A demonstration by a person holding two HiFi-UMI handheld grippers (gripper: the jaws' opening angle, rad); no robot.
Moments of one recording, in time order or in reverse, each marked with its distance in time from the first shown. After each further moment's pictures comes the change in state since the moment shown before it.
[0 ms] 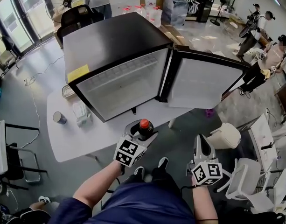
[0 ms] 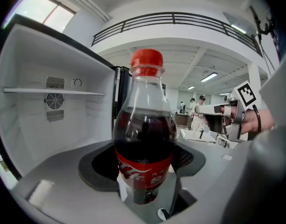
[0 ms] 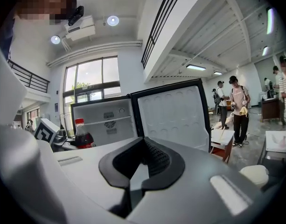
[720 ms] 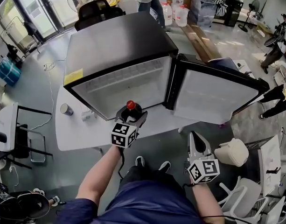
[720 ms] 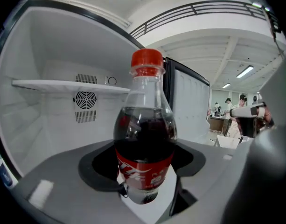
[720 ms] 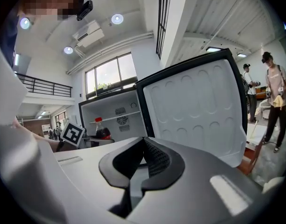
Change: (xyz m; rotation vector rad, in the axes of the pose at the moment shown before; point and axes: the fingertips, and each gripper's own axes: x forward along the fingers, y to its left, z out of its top) left arm 0.050 0.124 0.015 -0.103 -0.029 0.394; right arm 0.100 -0.013 -0.001 0.001 0.086 0.314
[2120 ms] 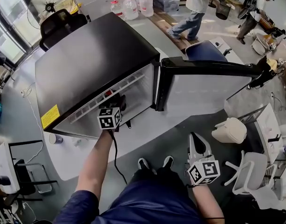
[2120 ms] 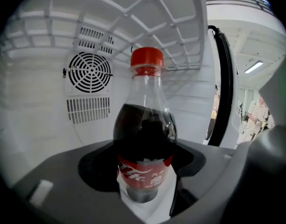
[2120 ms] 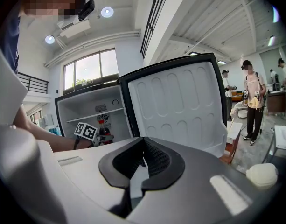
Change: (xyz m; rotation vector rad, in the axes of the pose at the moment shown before) left arm 0.135 0.124 -0.005 0.006 0.073 0.051; right arm 0.007 -0.016 -0.012 0.049 0.013 -0.270
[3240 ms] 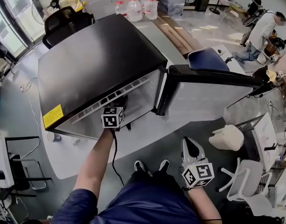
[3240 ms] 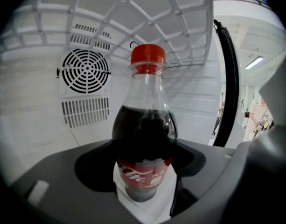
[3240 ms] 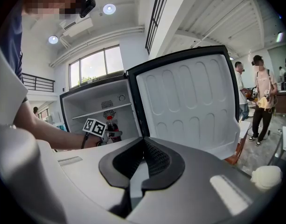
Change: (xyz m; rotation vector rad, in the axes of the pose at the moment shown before) left arm 0.014 0.006 0.003 0.024 0.006 0.022; right arm 0.019 0.026 -0.008 -0.020 0.052 0.075
